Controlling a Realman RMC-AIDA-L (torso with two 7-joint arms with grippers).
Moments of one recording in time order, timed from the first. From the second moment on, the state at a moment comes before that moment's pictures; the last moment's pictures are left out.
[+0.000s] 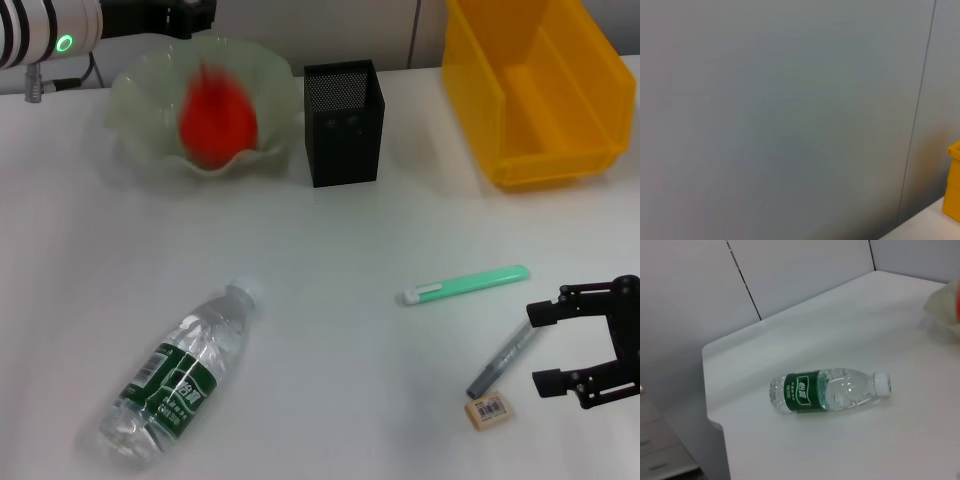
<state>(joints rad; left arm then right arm) -0.79 -2.07 1.17 0.93 2.23 0.73 -2.22 0.39 2.05 -0.54 -1.02 -2.27 -2.03 1.47</state>
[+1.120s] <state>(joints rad) -0.41 -2.02 0.86 0.92 1.66 1.81 -1.56 0.39 2.08 -0.52 -1.22 -2.26 -2.02 1.62</state>
